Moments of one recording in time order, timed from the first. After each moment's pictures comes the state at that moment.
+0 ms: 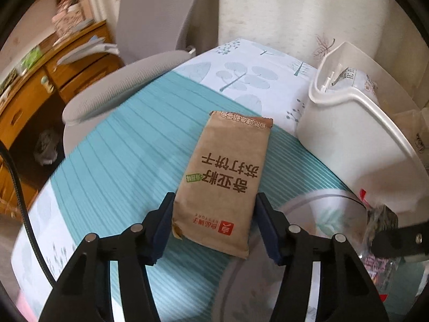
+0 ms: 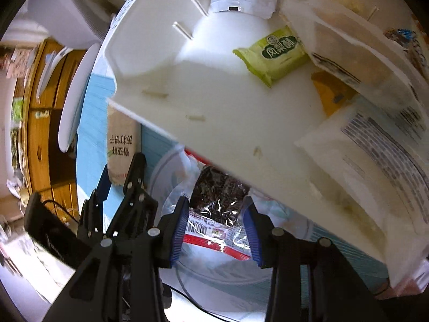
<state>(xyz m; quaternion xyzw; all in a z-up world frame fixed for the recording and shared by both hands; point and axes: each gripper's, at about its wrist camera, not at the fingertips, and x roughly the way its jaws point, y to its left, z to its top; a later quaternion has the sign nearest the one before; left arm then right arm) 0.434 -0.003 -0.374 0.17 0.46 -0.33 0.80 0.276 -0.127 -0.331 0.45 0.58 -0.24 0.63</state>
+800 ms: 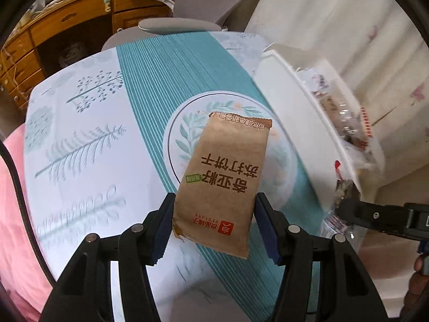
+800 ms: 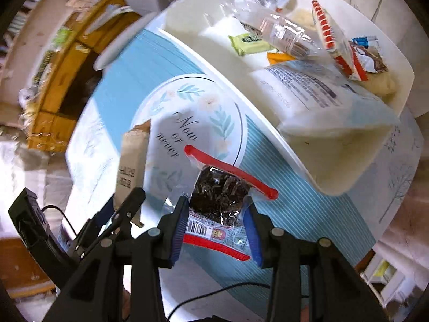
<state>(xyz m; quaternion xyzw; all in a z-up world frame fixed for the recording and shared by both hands) 0.247 0.101 -0.310 -0.01 0.55 -0.25 0.80 0.158 -0.078 -0.286 0.31 0.58 -0.14 0.74</state>
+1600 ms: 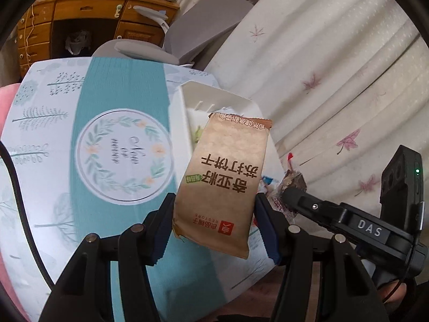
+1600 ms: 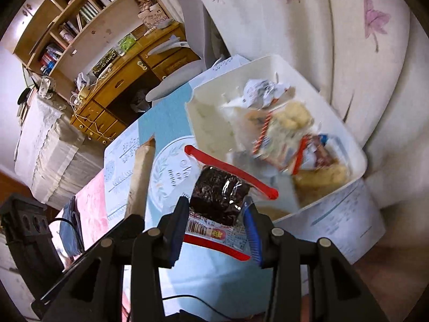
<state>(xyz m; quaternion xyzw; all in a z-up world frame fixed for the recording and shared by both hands) 0.147 -0.014 -0.208 -0.19 0.49 -0.24 0.82 0.103 -0.196 -0.188 0.21 0.50 -0.03 0.84</state>
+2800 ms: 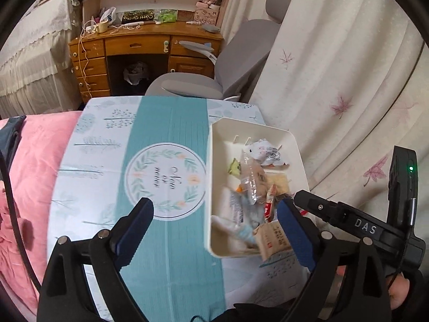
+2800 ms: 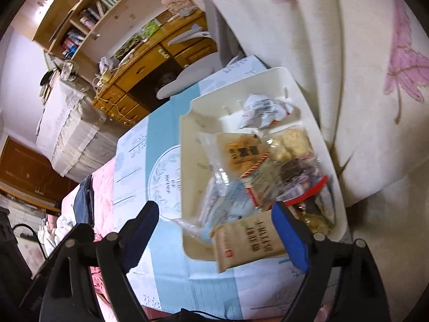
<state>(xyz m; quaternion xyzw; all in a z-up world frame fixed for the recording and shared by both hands) 0.129 -0.059 -0.131 -0.11 0.46 -0.05 0.88 0.152 -0.273 -0.182 0.20 0.52 0.08 0.83</state>
